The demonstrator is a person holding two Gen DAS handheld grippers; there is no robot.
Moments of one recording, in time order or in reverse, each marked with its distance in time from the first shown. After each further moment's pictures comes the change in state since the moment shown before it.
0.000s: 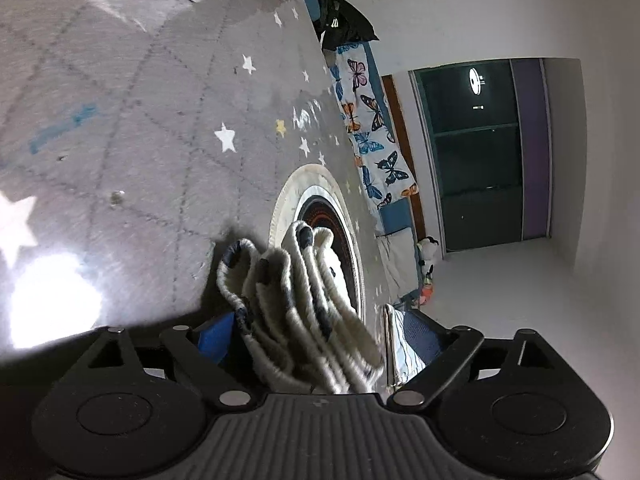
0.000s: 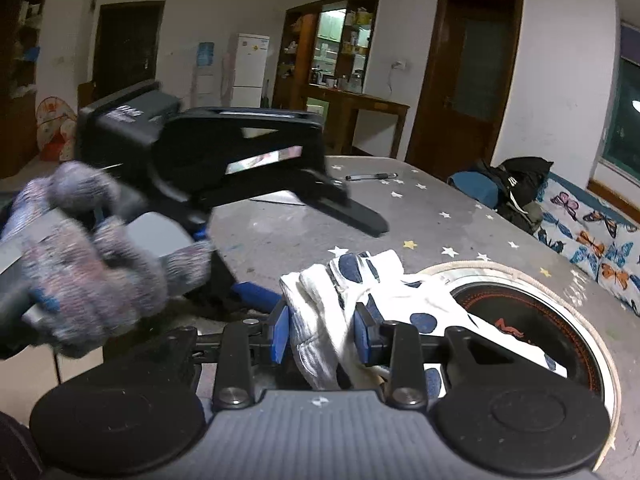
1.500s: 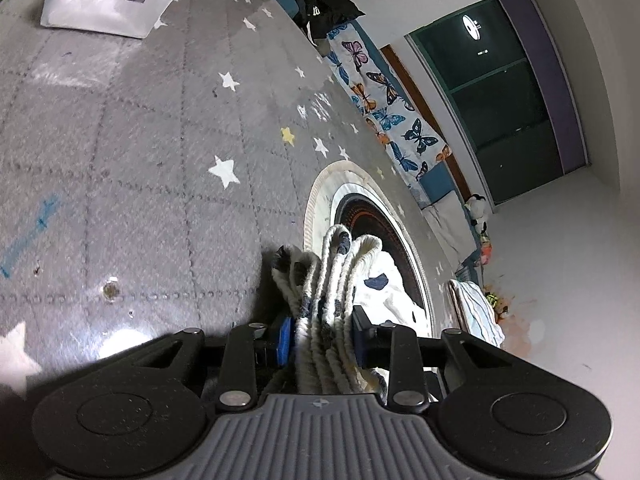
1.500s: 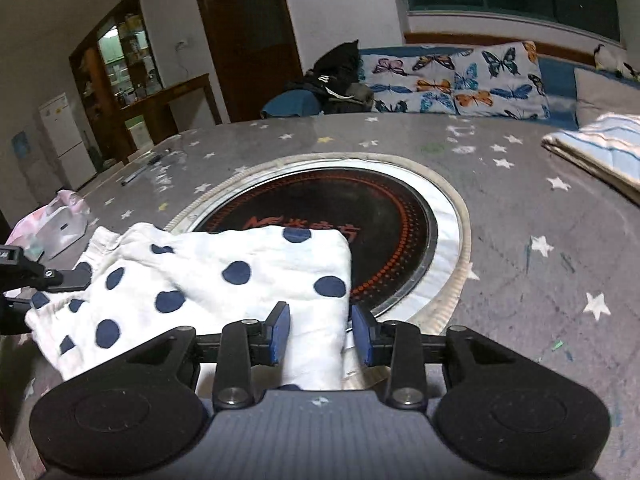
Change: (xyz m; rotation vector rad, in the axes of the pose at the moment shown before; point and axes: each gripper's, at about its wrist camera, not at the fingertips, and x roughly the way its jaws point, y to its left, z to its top) left arm 0.029 -0.012 0.007 0.266 0.026 0.179; right arm -0.020 -0.170 -0.089 0.637 0.122 -0.303
